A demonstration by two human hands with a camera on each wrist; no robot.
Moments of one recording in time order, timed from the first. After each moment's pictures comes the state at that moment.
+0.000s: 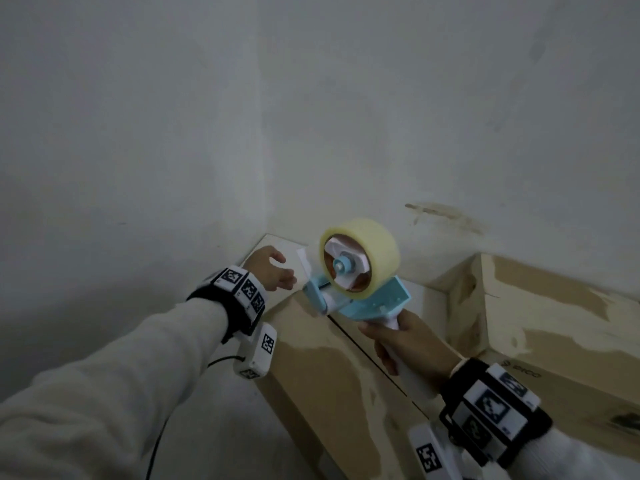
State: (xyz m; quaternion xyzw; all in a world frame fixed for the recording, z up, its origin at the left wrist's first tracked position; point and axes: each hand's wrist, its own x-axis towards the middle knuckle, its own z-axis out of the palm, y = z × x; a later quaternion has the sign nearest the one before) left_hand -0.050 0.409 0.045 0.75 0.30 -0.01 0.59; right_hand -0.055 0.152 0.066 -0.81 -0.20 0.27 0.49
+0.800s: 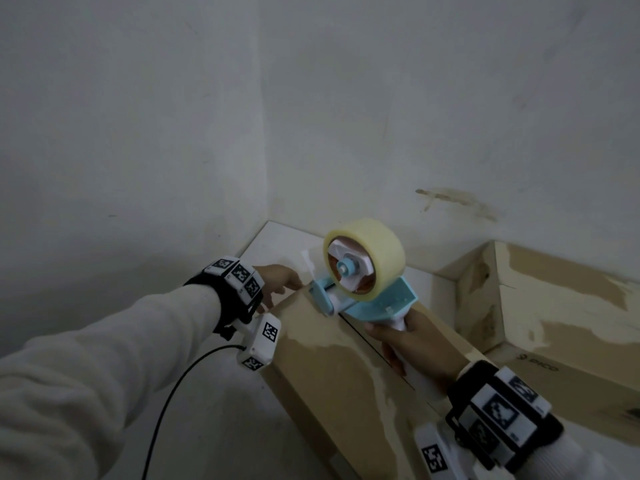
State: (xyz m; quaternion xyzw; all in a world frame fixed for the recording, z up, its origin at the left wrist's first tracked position) left_hand -0.046 0.416 0.034 0.78 0.27 -0.33 0.46; right_hand -0.052 0.162 0.050 -0.81 -0.16 0.27 0.49
